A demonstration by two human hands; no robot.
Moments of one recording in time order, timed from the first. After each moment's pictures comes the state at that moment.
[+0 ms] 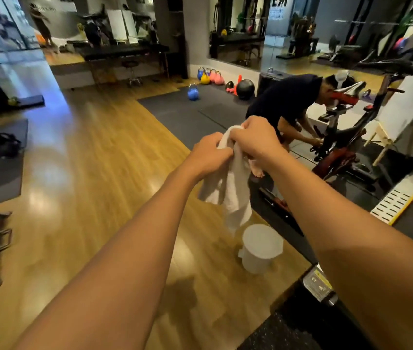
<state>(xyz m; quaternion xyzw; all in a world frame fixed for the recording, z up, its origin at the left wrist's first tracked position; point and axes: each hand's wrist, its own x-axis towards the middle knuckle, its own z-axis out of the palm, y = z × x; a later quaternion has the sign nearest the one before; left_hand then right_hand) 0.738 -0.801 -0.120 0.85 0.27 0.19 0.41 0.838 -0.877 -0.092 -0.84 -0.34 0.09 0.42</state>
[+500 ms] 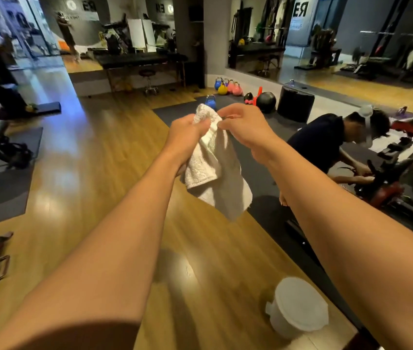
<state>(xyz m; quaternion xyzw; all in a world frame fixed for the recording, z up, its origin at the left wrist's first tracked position) 0.812 -0.501 -0.090 0.66 0.29 0.37 0.59 0.926 -0.586 -0.068 -0.71 -0.43 0.19 0.53</state>
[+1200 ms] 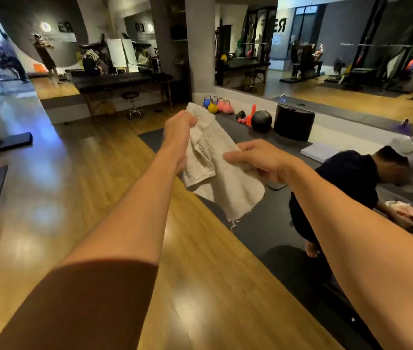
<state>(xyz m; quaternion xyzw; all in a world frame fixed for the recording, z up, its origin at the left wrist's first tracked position) 1.039 -0.080 -0.059 0.60 0.32 0.37 0.63 1.170 -0.226 -0.079 -0.70 -0.42 0.36 0.45</state>
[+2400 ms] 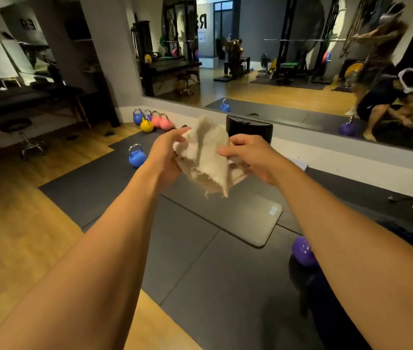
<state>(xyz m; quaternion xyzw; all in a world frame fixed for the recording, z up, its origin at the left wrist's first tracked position) 1.749 0.453 -0.082 0.58 0.18 0.17 0.78 1.833 0.283 -0.085 -0.74 -0.24 0.21 0.59</state>
